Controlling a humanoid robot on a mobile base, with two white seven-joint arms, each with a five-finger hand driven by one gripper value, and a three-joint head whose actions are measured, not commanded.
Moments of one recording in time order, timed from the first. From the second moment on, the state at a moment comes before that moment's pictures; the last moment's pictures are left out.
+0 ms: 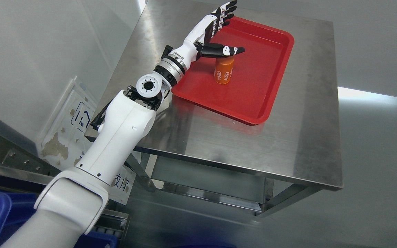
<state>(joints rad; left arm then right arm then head) -0.86 0.00 -0.52 -0.98 0.28 -0.18 -0.19 0.00 0.00 0.00 0.00 0.00 -0.02 -0.06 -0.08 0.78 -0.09</state>
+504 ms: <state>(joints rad) -0.69 0.07 -0.36 -1.18 0.28 -0.03 -0.21 0.00 0.00 0.00 0.00 0.00 -0.02 -0.06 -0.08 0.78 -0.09</state>
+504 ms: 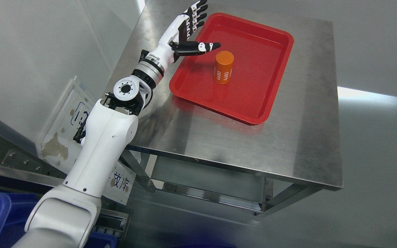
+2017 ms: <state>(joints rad) -0.39 0.12 -0.22 -1.61 0.28 0.01 -0.21 0.00 0.00 0.00 0.00 0.00 -0.02 -0.06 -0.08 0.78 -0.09</state>
